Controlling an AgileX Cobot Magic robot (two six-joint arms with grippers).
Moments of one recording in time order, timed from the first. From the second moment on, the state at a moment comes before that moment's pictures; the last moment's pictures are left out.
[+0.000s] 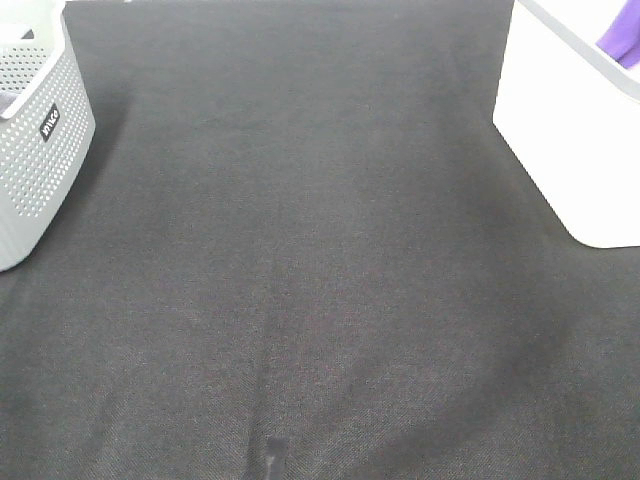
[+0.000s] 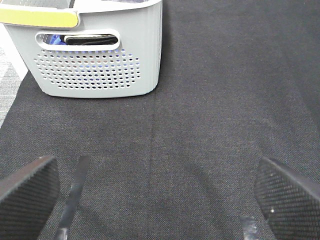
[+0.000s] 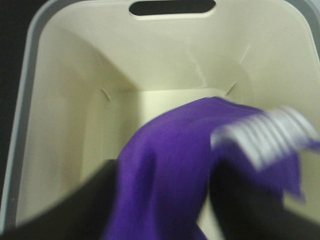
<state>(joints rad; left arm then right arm) -0.01 0.00 -0.49 0.06 1.05 -0.04 -0.20 2.34 -2.63 0.10 1.23 -0.23</state>
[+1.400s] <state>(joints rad) -0.01 0.00 -0.49 0.06 1.05 -0.04 -0.11 1.06 -1.11 0.07 1.07 -0.21</state>
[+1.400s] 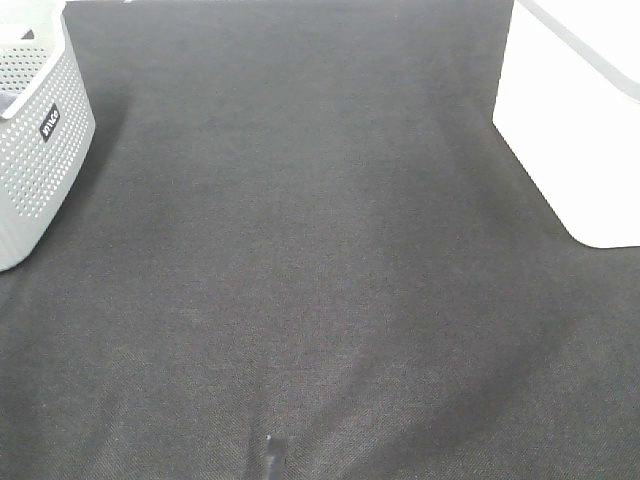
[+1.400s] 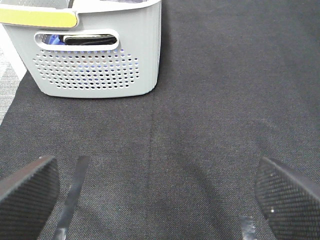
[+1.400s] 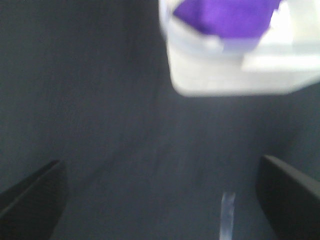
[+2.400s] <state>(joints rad) -0.01 0.00 -0.49 0.06 1.05 -0.04 -0.05 0.00 -0.46 0.13 1.12 -0.15</state>
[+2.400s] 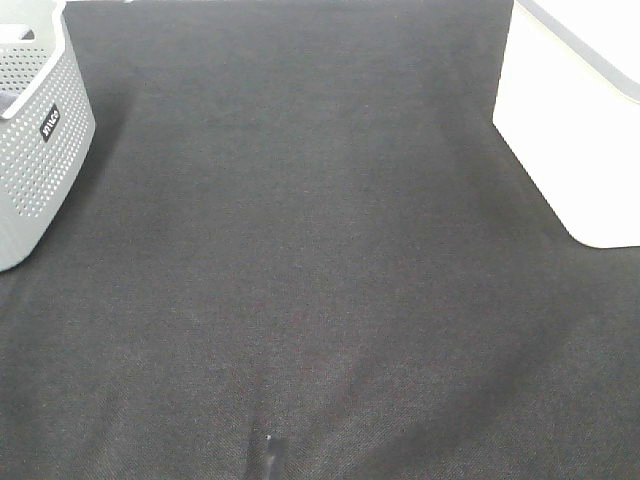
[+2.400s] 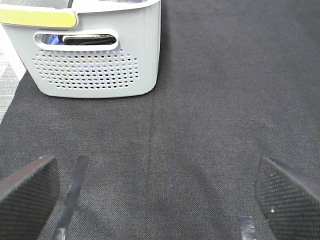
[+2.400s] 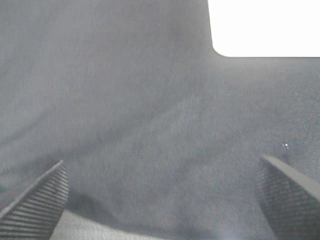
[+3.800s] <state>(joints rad) -0.01 0.00 -0.49 0.06 1.05 -0.04 -0.05 0.00 -0.46 0.12 1.12 -0.13</state>
